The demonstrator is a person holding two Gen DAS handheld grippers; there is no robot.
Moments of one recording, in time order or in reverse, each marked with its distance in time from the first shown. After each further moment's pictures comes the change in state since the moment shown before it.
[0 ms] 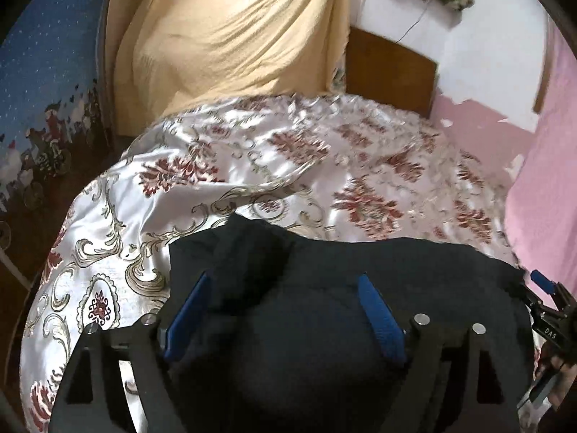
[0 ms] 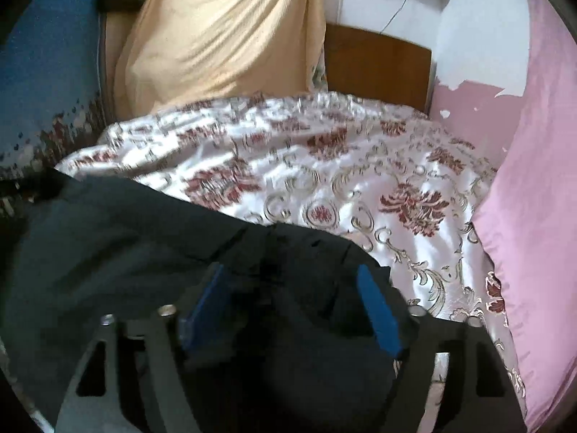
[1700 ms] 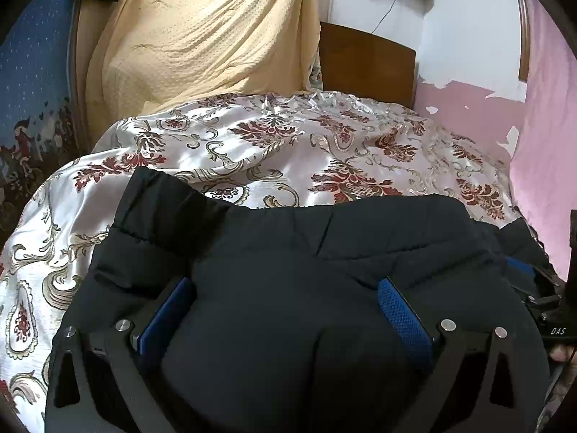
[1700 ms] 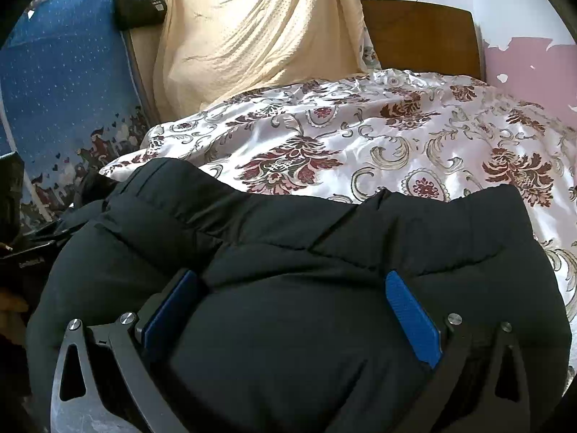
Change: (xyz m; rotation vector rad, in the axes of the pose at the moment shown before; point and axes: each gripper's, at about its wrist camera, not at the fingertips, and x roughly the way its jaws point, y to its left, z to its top) left arm 0.101 -0.036 -0.036 0.088 -0.047 -0.017; right arm 0.116 0.039 -0.035 0.097 0.041 0.297
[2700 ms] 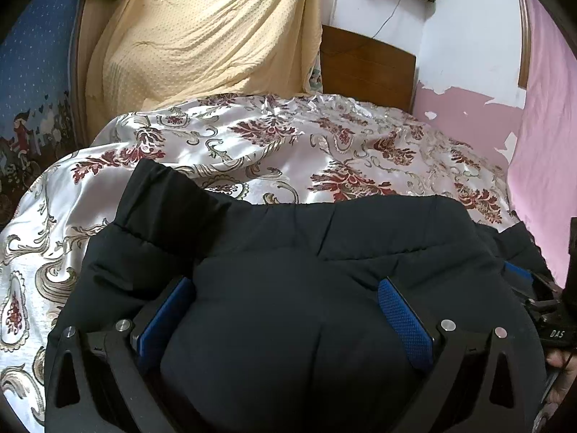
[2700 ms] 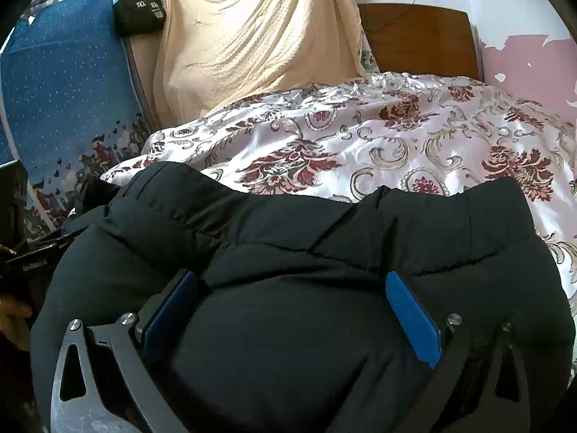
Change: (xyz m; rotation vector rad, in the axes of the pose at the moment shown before) left arm 0.000 -0.001 -0.004 -0.010 0.001 -0.002; right arm -0.003 0.000 -0.007 0.013 -0.038 -0.001
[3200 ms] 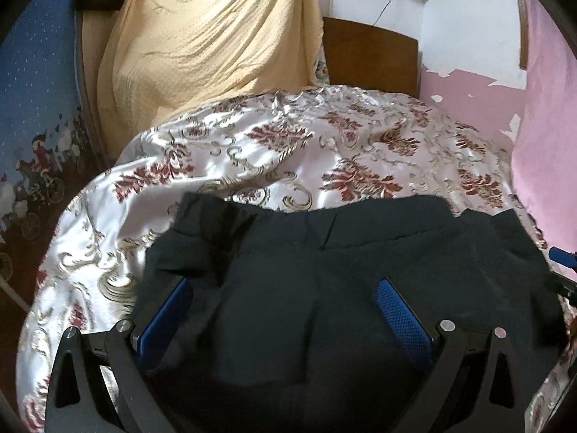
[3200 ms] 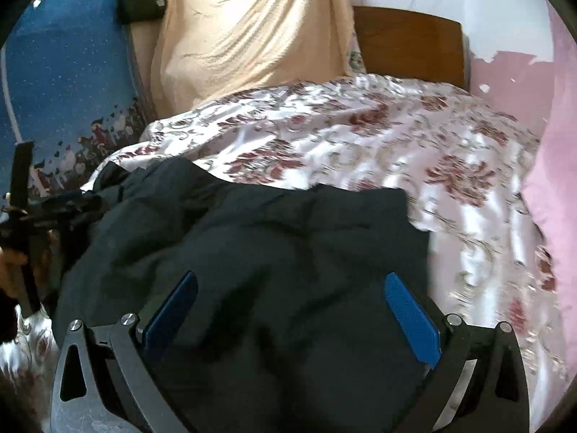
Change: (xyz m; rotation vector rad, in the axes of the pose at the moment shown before) left arm -0.061 0.003 0.019 0.062 0.049 0.064; right arm -0.104 -0.033 0.010 -0.047 0.085 -0.077
